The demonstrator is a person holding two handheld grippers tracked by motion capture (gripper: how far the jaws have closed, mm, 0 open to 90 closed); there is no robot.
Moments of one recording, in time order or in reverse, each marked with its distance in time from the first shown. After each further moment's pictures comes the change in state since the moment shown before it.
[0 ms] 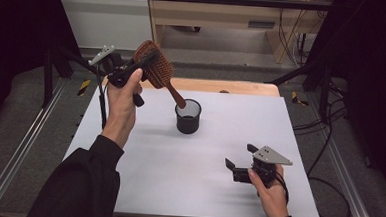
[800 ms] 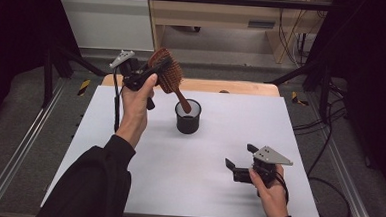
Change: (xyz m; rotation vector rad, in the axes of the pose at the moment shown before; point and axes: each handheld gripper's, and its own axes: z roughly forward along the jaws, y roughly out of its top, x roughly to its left) left arm -0.003 -0.030 0.030 0.063 0.017 0.037; right arm -0.001 0.000 0.000 -0.004 0.005 0.007
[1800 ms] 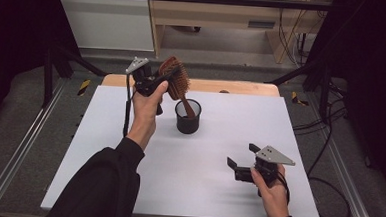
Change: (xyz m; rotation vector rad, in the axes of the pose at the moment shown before) left arm -0.003 -0.028 0.018 0.069 0.019 0.032; right arm -0.004 0.000 -0.002 -0.017 -0.012 0.021
